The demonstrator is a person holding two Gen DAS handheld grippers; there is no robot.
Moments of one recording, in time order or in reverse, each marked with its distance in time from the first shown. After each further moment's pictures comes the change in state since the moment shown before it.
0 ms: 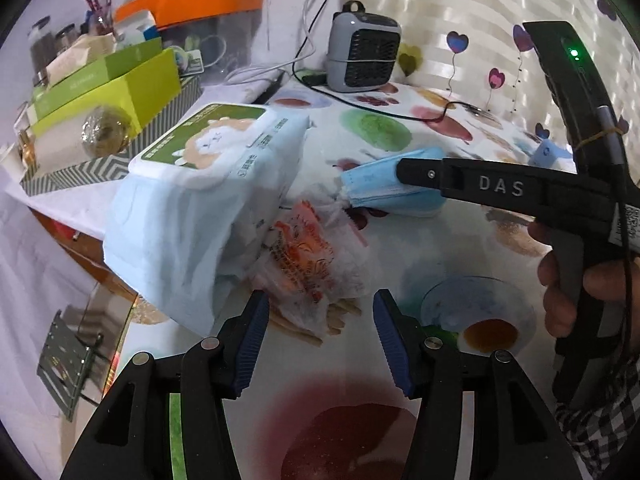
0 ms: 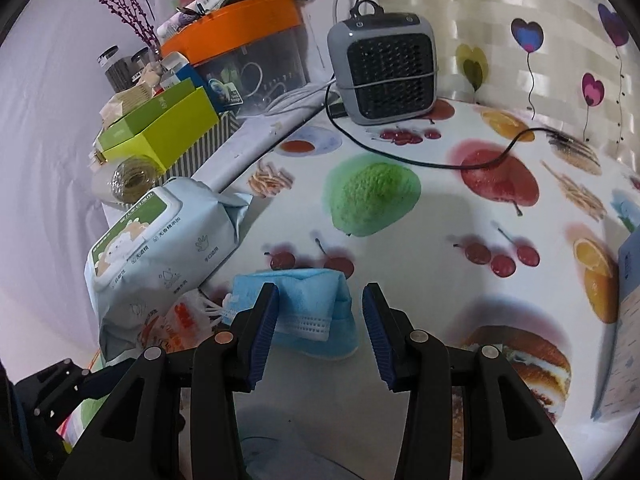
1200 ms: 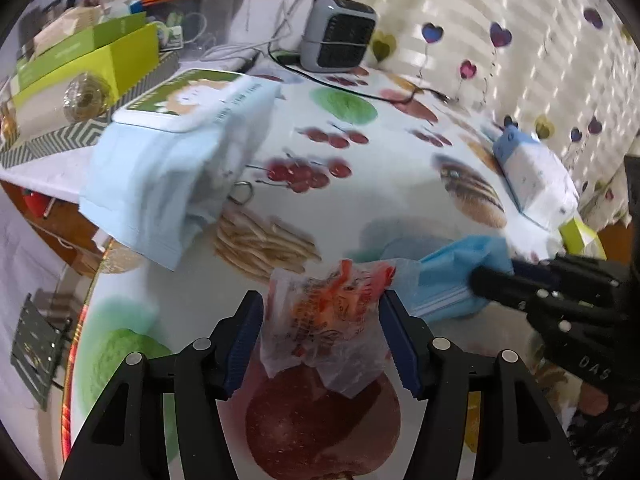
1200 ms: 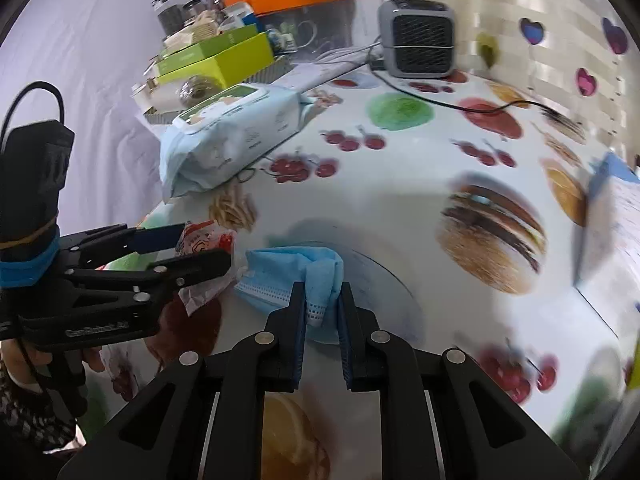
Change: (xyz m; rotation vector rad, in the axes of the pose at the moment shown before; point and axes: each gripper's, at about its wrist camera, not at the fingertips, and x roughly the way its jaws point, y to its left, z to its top) left arm -0.010 -0.005 -0.024 -0.009 0.046 -0.136; right arm -0.079 0.023 -0.092 -0.148 0.090 0.003
